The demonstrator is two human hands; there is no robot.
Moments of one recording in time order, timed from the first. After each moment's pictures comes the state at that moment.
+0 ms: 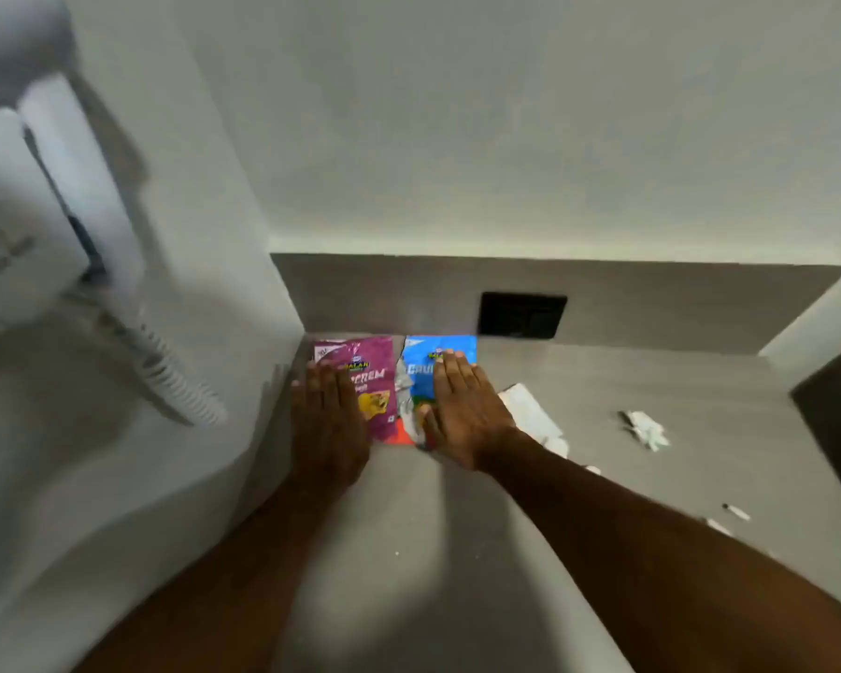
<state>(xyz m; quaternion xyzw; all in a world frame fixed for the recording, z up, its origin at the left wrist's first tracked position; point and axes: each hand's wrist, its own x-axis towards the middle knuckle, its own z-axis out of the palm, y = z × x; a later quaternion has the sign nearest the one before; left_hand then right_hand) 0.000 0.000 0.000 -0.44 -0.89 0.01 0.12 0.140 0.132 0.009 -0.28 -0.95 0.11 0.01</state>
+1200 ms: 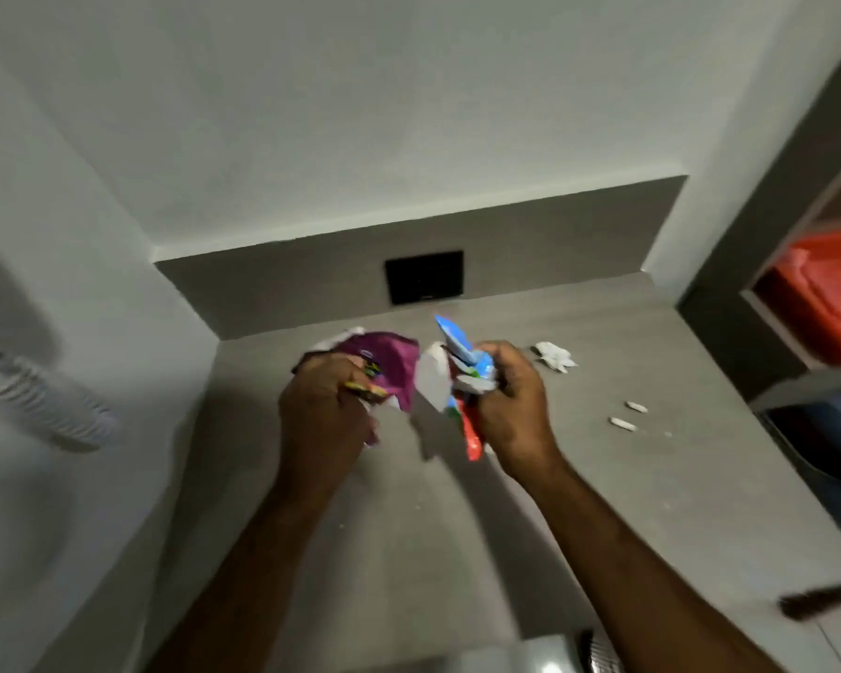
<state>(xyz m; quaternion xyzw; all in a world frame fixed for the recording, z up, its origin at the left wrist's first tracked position) 0.111 0.009 0.080 -0.46 -0.77 -0.45 -0.05 0.266 0.105 0.026 -0.45 -0.55 0.55 0.45</state>
